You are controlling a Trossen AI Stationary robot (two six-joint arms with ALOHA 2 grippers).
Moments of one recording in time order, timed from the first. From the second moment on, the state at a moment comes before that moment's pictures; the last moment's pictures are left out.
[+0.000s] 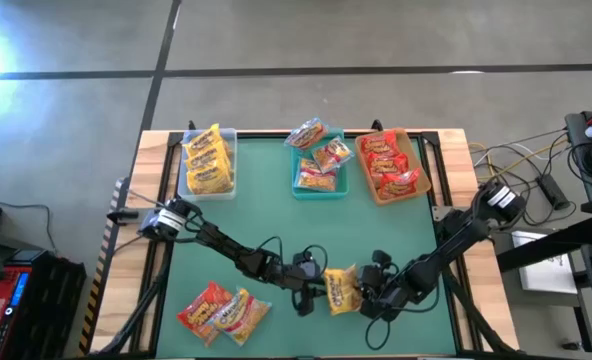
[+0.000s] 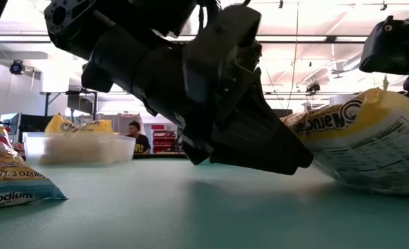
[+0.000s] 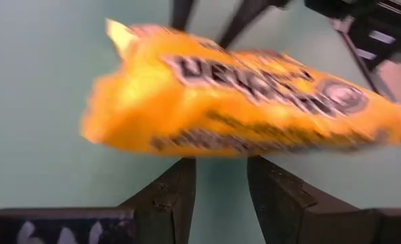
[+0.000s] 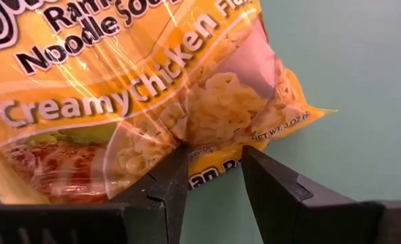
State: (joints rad) left arm -0.37 2.16 1.15 0.47 -0.16 -0.49; right arm 0.74 1.72 0.77 -0.23 0.46 0.98
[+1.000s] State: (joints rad) left arm -0.38 2.15 1.14 0.64 0.05 -1.21; right arm 0.74 1.72 0.77 -0.21 0.50 0.98
